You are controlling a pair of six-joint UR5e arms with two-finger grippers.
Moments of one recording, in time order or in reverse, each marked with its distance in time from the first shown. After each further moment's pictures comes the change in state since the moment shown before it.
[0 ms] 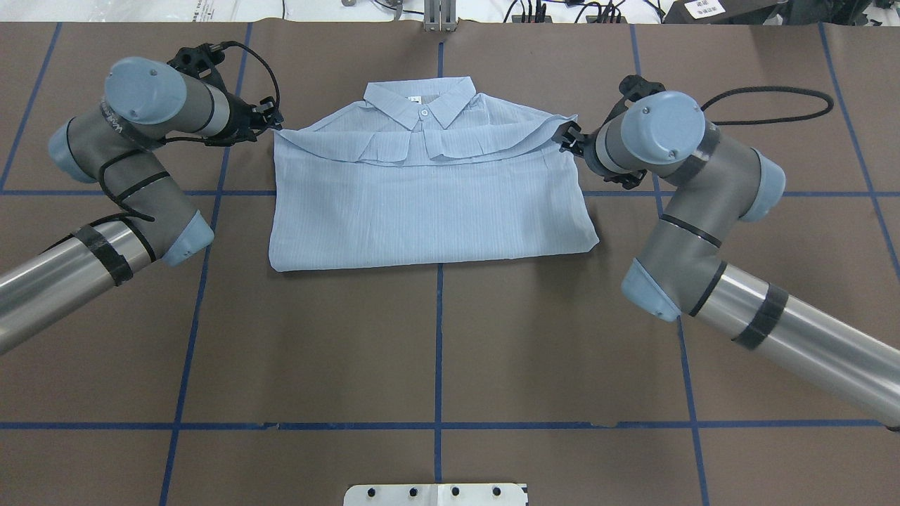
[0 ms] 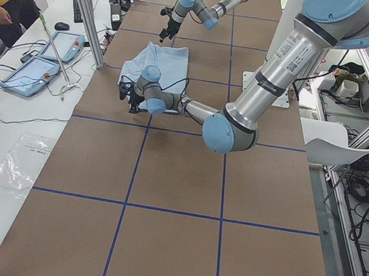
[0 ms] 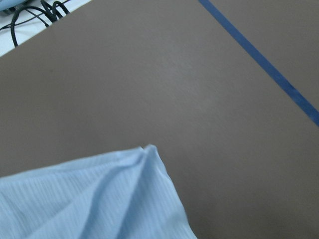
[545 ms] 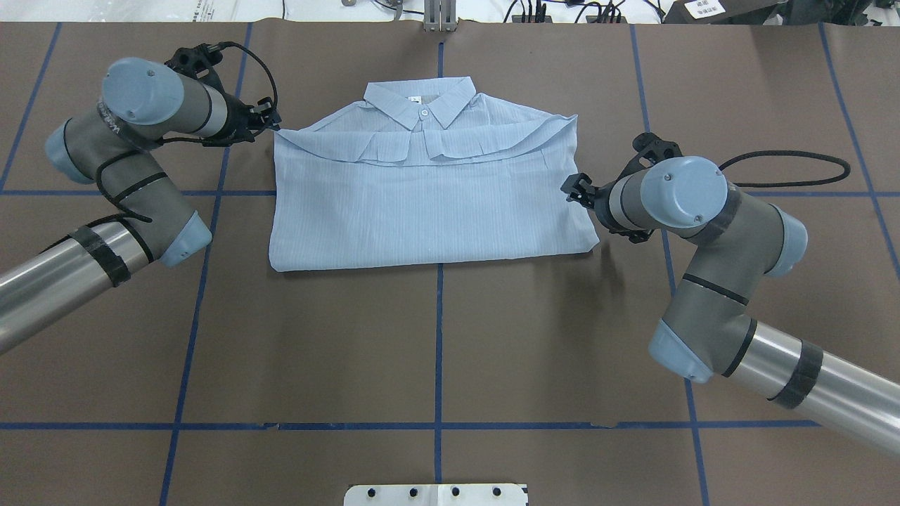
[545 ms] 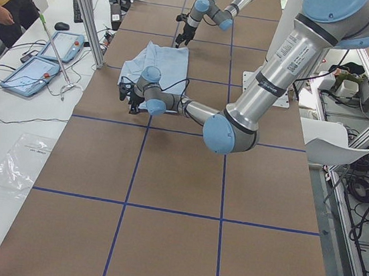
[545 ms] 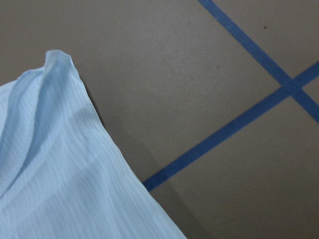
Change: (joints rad) left arm -0.001 0.008 -0.007 0.003 0.002 0.003; right arm -0.090 -0.100 0.084 0.031 -0.006 0.112
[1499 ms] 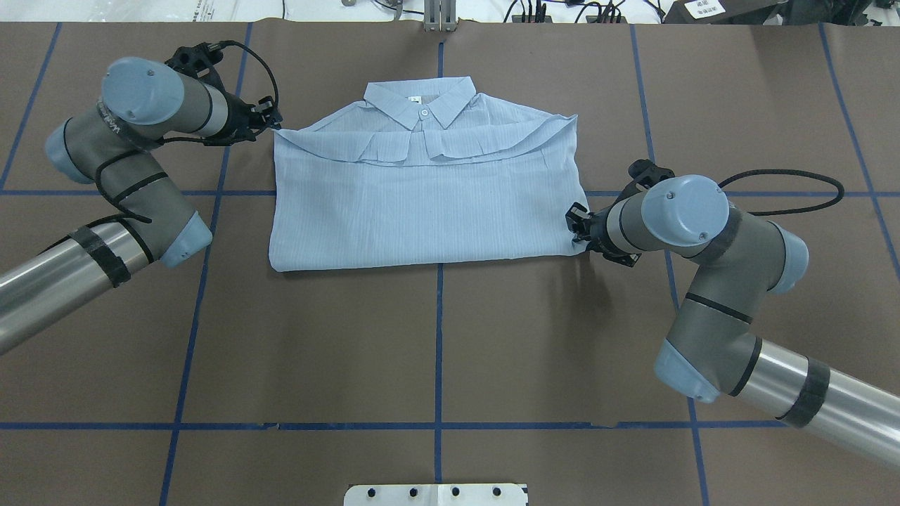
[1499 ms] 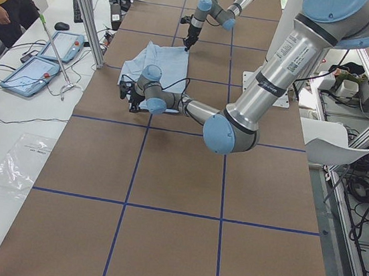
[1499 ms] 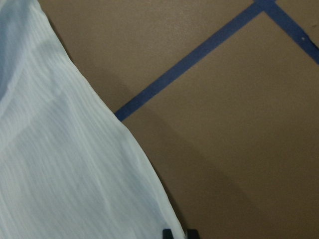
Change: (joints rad) left arm 0.001 0.000 -0.017 0.004 0.001 -0.006; right arm -0.015 -0.042 0.057 0.003 0.104 0.044
